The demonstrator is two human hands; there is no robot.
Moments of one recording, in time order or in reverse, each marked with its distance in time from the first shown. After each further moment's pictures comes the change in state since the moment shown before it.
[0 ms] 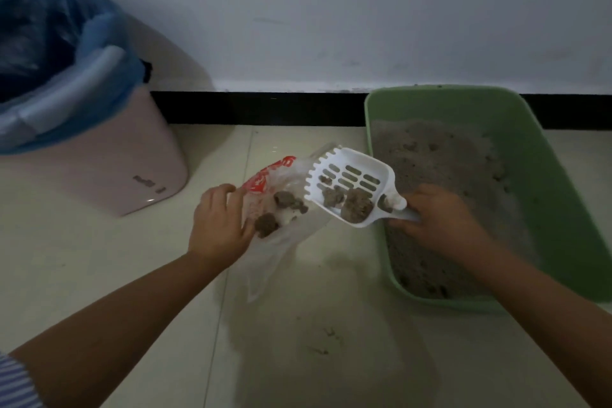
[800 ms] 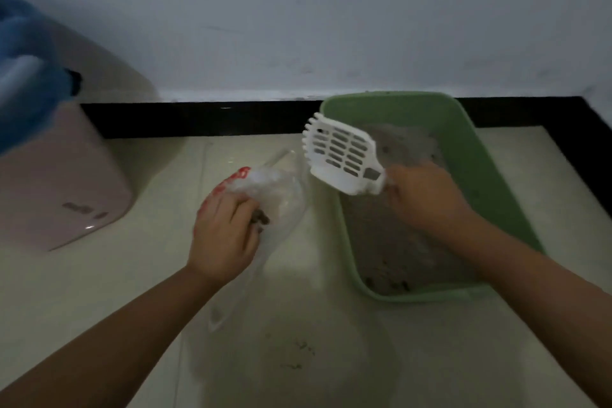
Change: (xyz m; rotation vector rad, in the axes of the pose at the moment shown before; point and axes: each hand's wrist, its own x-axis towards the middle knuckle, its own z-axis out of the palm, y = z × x) left_hand 0.019 0.043 0.007 -0.221 0.210 0.382; right_hand 0.004 -0.005 -0.042 -0.358 0.013 0.182
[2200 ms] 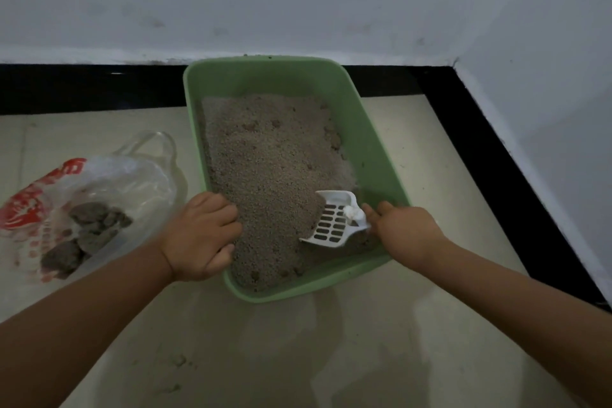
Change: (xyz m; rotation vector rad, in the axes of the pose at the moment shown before) left_hand 0.061 0.085 0.090 -0.089 -0.155 0.700; right_hand -0.062 0.139 0.068 -0.330 -0.419 0.055
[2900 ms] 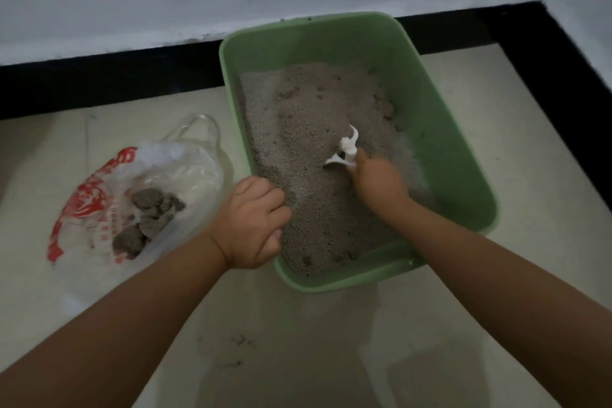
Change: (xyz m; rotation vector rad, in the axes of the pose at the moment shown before) left_hand -0.001 0.003 0.002 -0.053 0.046 -0.021; right_hand 0.112 -0.071 0.008 0.620 0.197 0.166
